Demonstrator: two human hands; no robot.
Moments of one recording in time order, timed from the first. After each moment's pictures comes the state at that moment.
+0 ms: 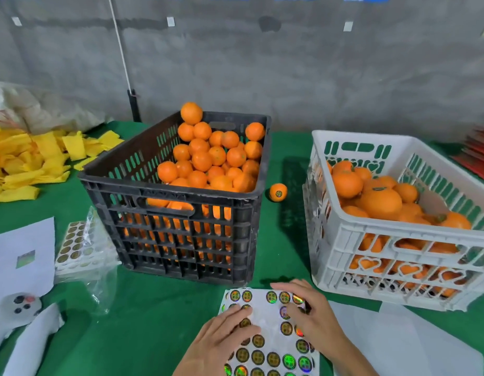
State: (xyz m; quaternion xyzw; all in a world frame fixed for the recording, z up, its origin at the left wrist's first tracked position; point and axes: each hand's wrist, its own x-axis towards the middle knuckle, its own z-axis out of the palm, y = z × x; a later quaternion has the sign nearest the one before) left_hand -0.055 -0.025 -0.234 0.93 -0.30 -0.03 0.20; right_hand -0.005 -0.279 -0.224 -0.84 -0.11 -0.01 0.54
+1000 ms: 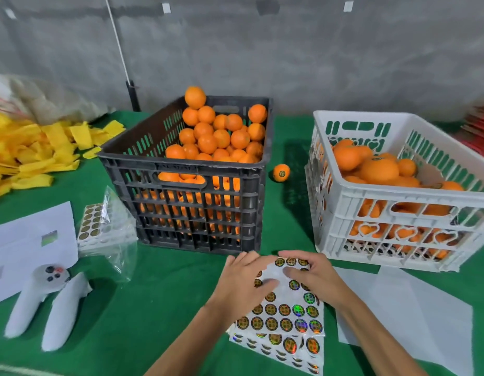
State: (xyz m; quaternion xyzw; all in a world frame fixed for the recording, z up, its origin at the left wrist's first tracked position) left_hand -0.019 -0.059 -0.213 0.94 -0.22 0.05 0.26; right_hand -0.005 -0.279 -0.215 -0.79 -0.05 0.08 0.61
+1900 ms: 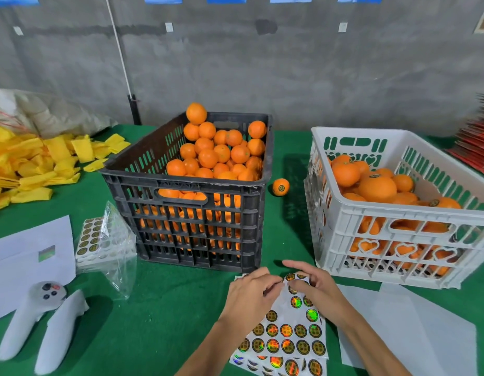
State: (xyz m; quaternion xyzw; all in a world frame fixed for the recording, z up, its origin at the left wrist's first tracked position) left_hand -0.006 -0.081 -0.228 0.92 -0.20 0.11 0.31; right_hand -0.006 -0.281 -0.215 -0.75 -0.07 0.08 0.65
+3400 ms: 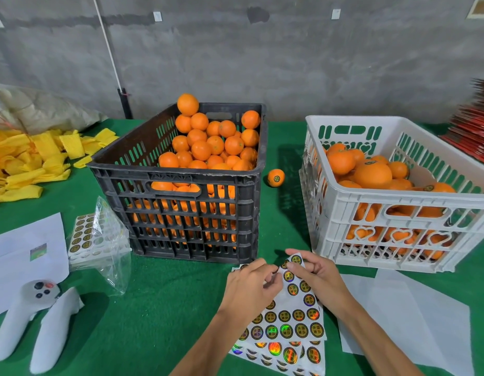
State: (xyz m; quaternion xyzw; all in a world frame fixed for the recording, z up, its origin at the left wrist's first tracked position) left_hand -0.009 -0.088 -0.230 0.93 -0.19 0.18 0.26; right_hand -0.014 -0.279 -0.216 -0.68 -0.02 0.05 0.73
